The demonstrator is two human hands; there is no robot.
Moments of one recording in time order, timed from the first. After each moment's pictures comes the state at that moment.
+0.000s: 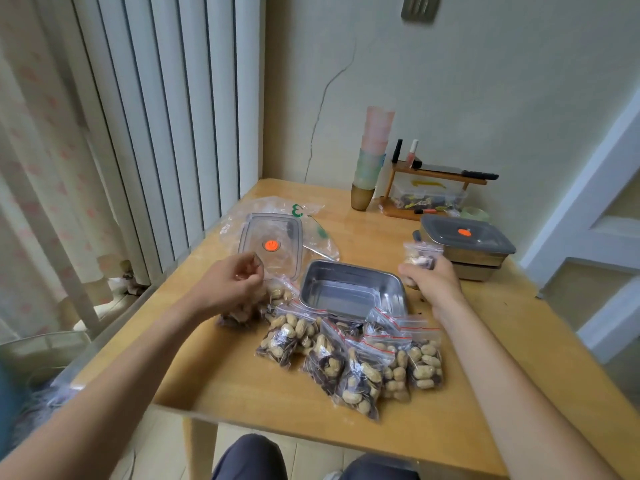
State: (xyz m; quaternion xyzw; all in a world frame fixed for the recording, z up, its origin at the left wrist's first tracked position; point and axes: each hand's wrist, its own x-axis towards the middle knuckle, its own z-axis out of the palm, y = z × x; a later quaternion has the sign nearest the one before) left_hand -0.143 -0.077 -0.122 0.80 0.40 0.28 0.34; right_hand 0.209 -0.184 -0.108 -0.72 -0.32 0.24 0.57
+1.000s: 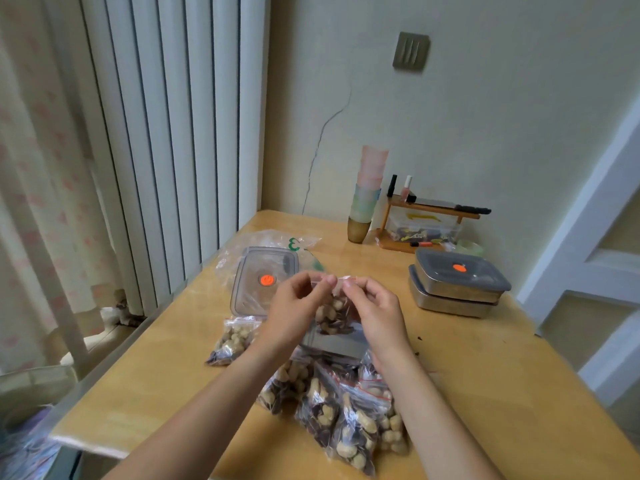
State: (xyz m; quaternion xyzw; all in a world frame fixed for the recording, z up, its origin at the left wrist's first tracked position) left_hand -0.032 -0.128 -0.093 0.62 0.27 0.49 0.54; right_hand 0.102 -0.190 -0.085 -0.57 -0.43 0.30 0.63
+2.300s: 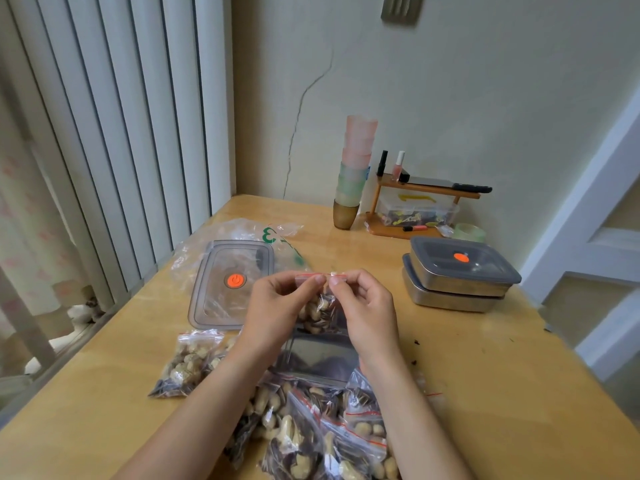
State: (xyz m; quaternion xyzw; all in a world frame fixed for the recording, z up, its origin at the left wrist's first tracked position) left_hand 0.010 -0.082 -0.118 0.57 0.27 0.50 0.59; right_hand 0.131 -0.149 -0.108 -0.58 -0.41 0.24 0.66
